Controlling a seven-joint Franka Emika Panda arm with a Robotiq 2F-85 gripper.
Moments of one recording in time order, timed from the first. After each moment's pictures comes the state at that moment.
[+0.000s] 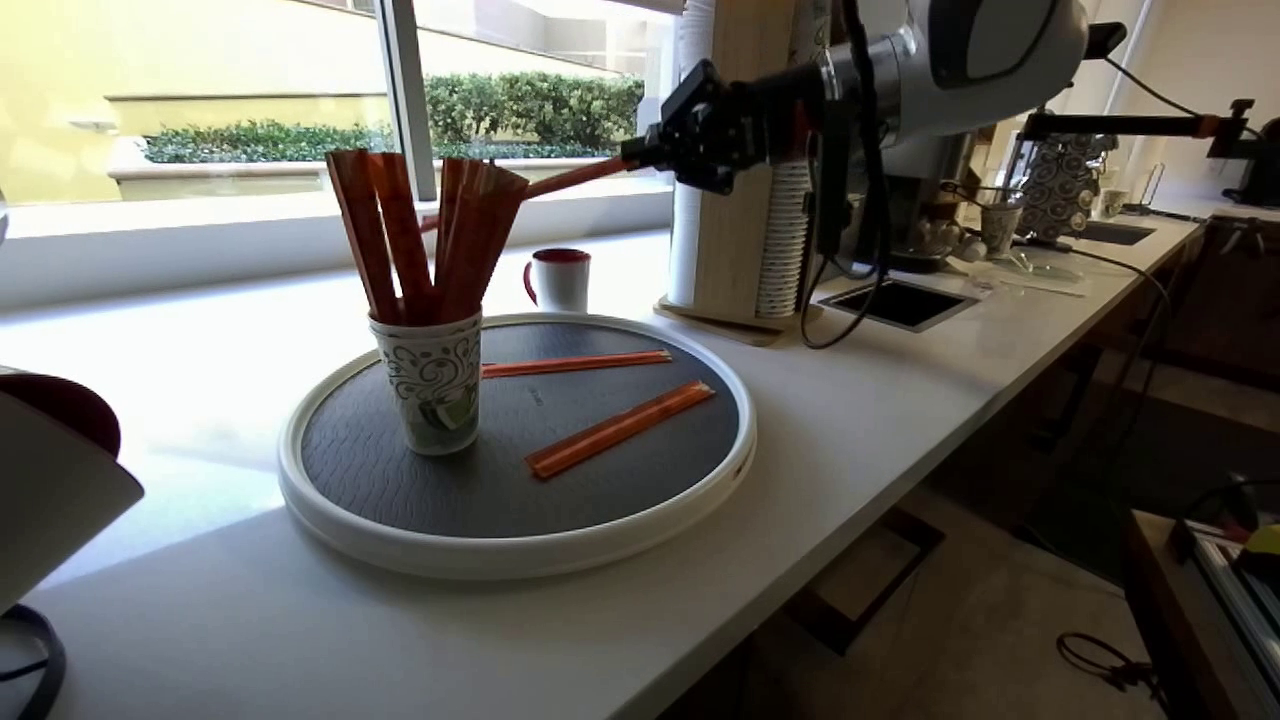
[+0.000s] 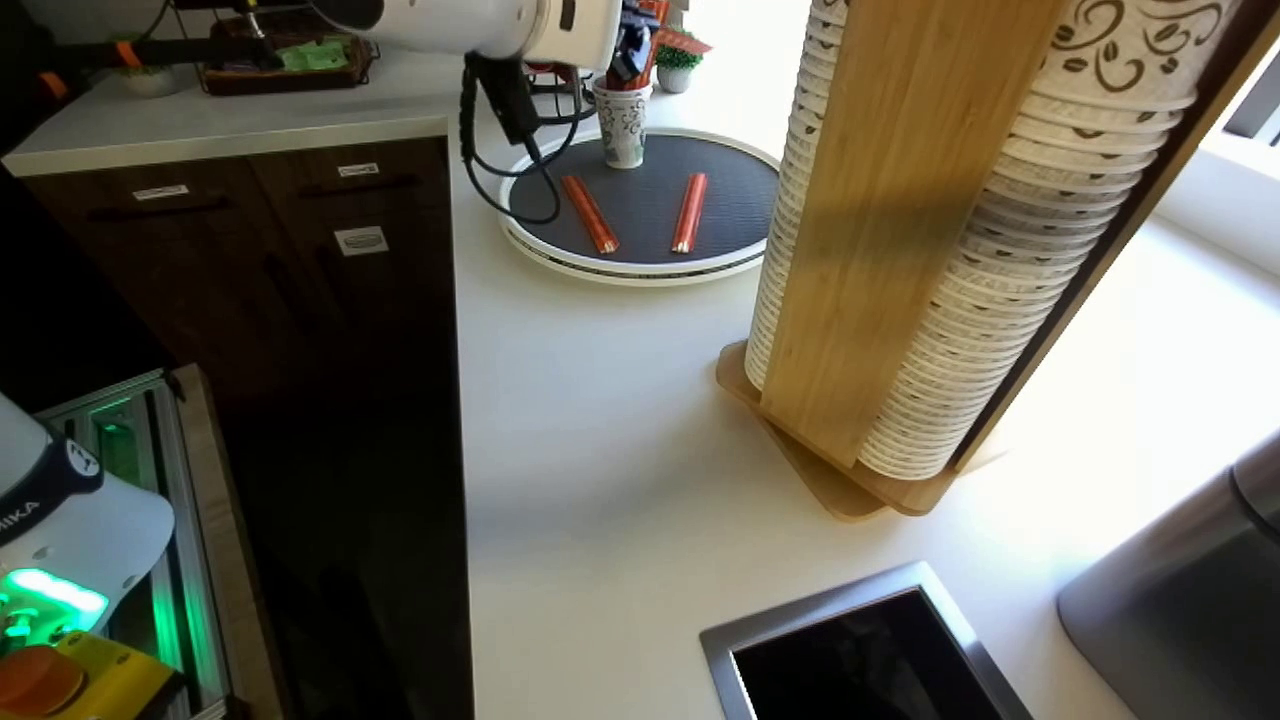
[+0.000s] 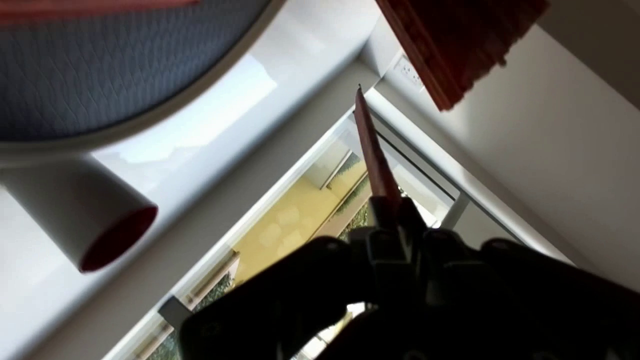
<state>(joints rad) -0.07 -0.07 0.01 -2.26 2.23 2.63 -1.53</state>
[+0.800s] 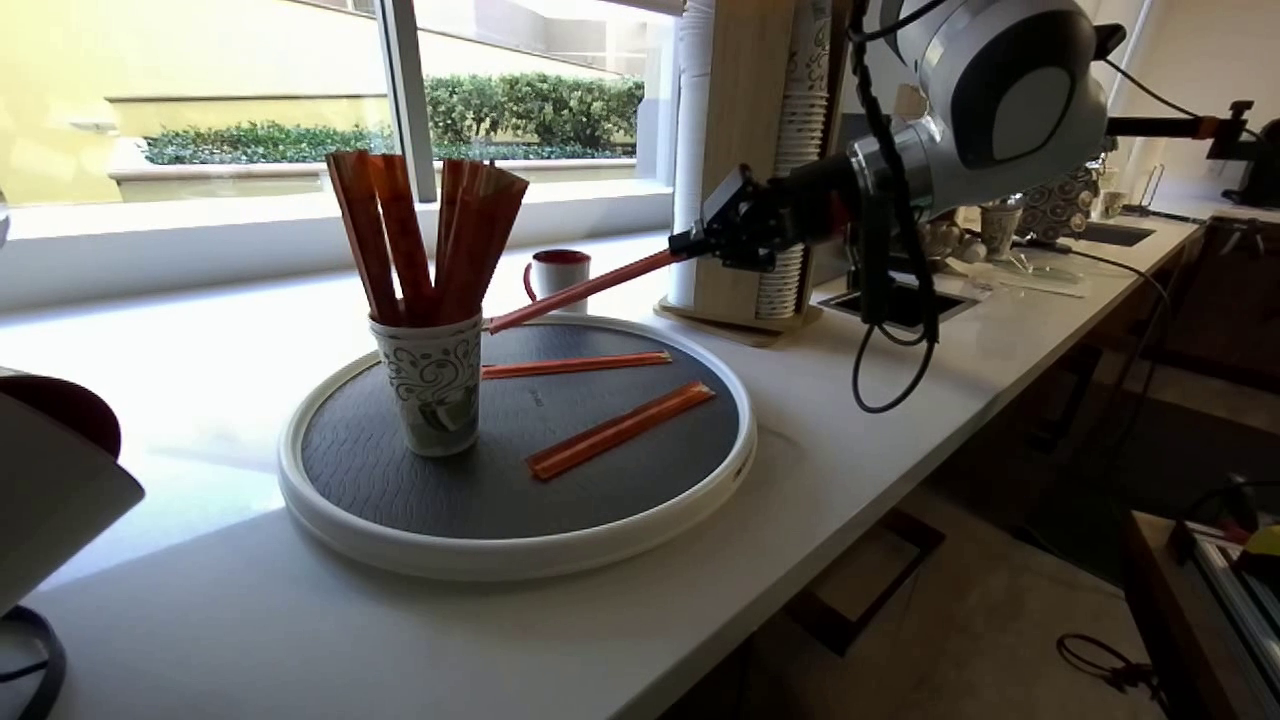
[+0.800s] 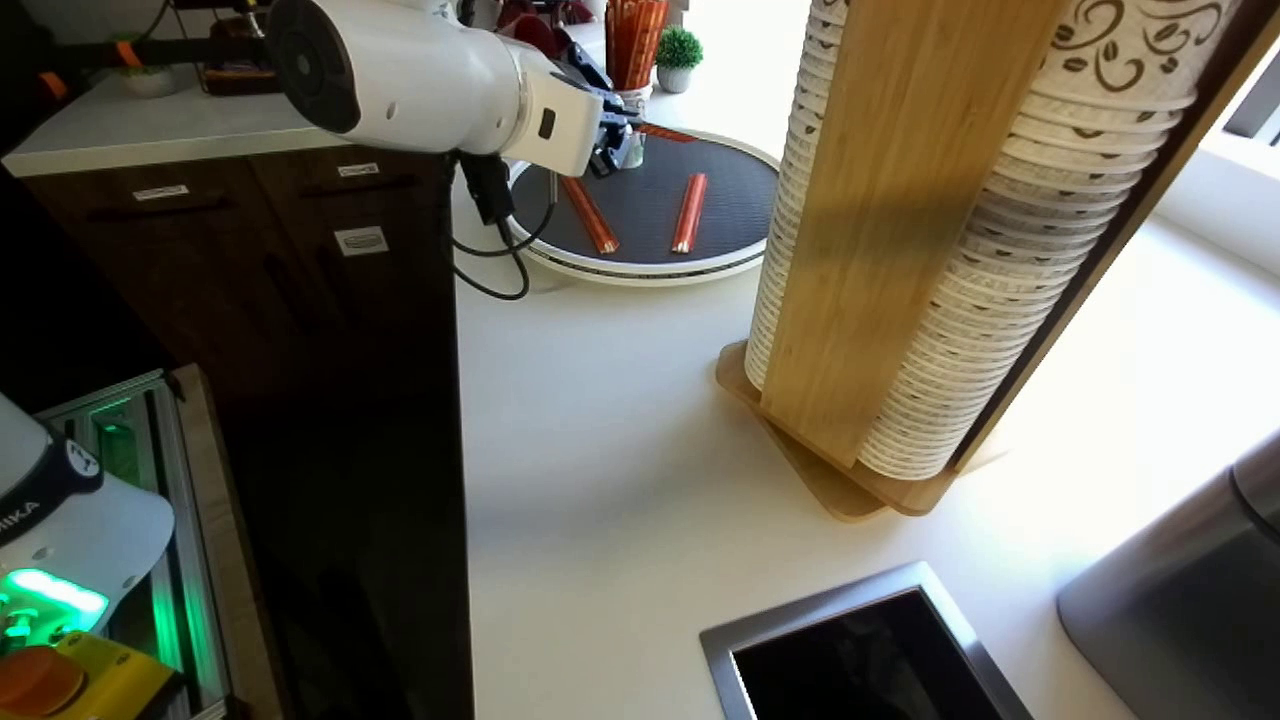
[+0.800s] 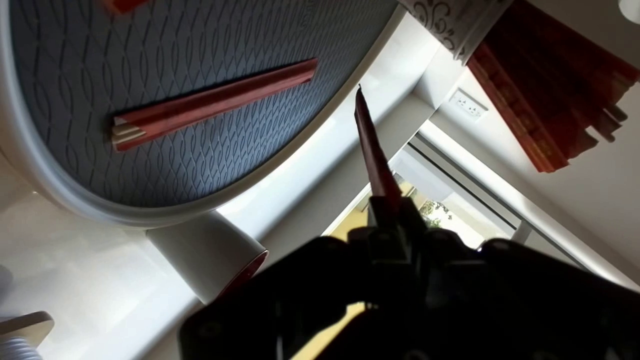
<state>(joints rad) -0.08 -0.06 -0.03 -2.38 2.23 2.60 -1.56</state>
